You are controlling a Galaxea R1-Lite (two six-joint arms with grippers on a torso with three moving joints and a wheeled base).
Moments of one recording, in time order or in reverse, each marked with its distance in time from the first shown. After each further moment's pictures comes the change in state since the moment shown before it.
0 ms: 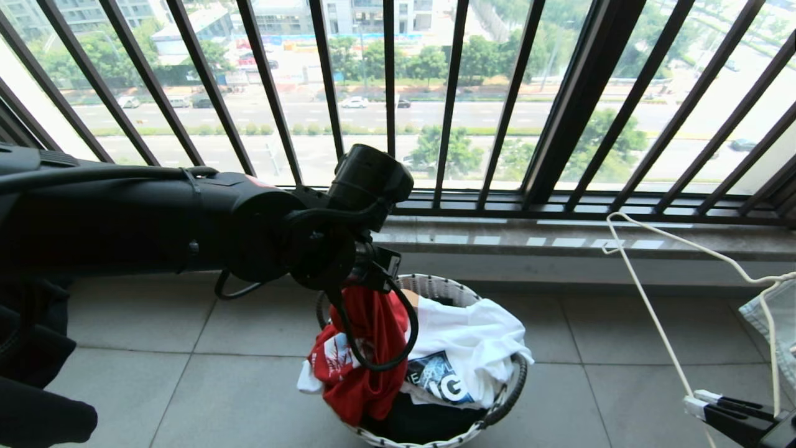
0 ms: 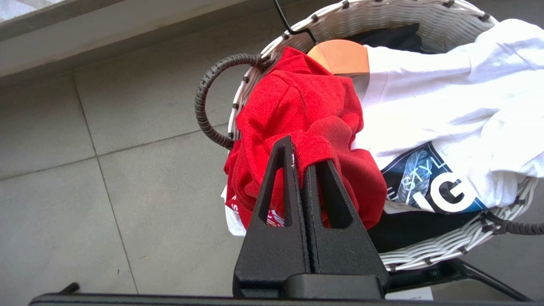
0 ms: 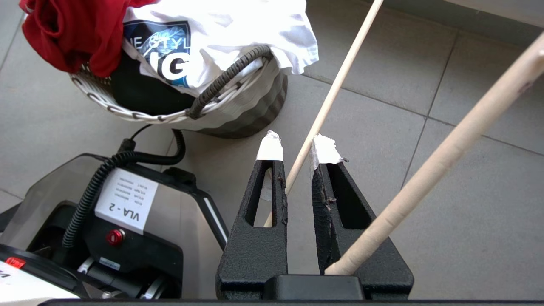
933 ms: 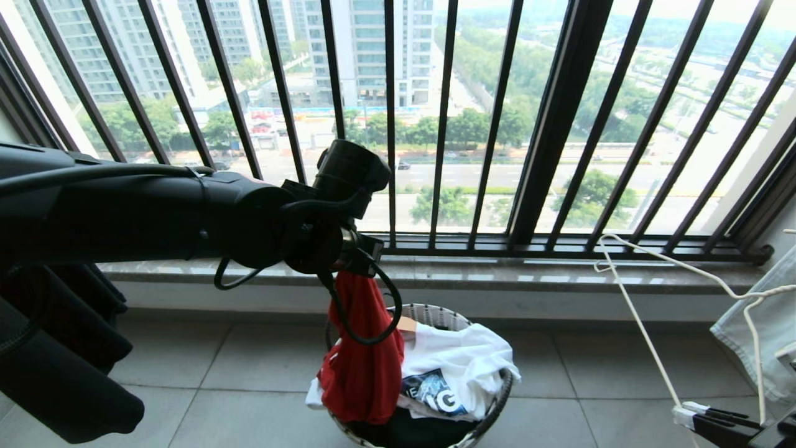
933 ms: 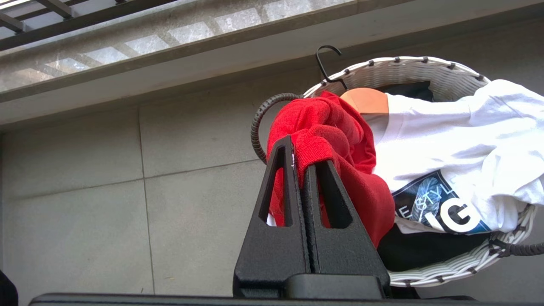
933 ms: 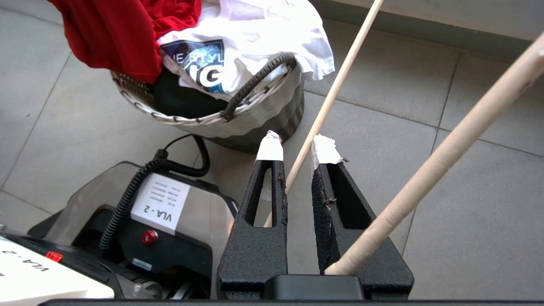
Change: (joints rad) left arm 0.081 0.029 -0.017 -0.043 0.000 0.040; right arm 0.002 0.051 0.036 -0.034 0.037 0.079
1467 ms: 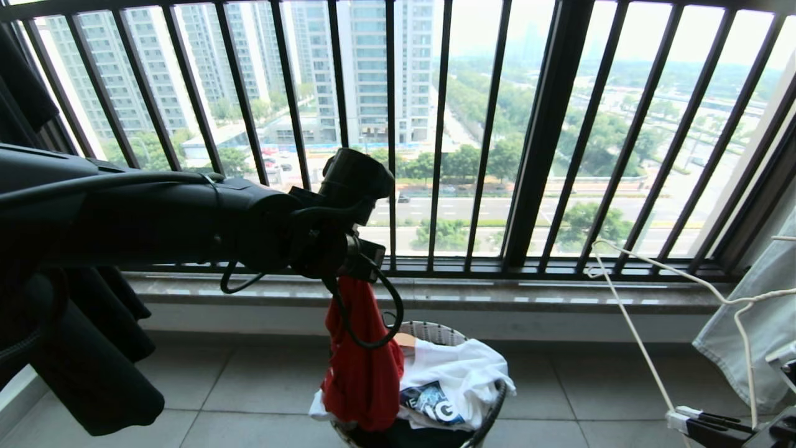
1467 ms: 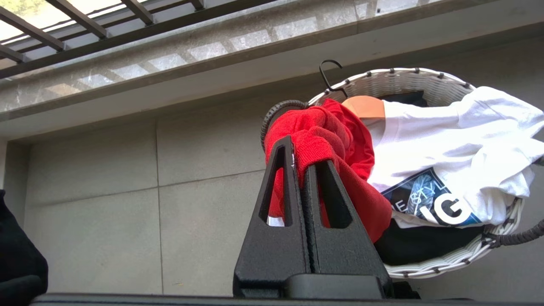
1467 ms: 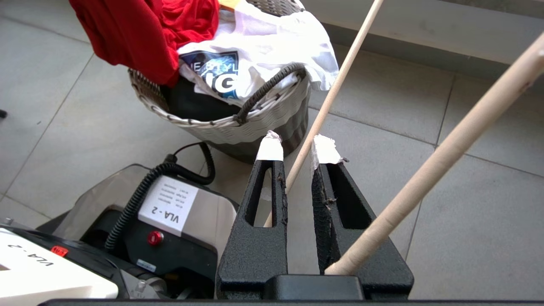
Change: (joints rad) left arm -0.001 0.020 0.003 0.000 0.001 0.000; right arm 0.001 0.025 0.026 -0.036 0.020 0.002
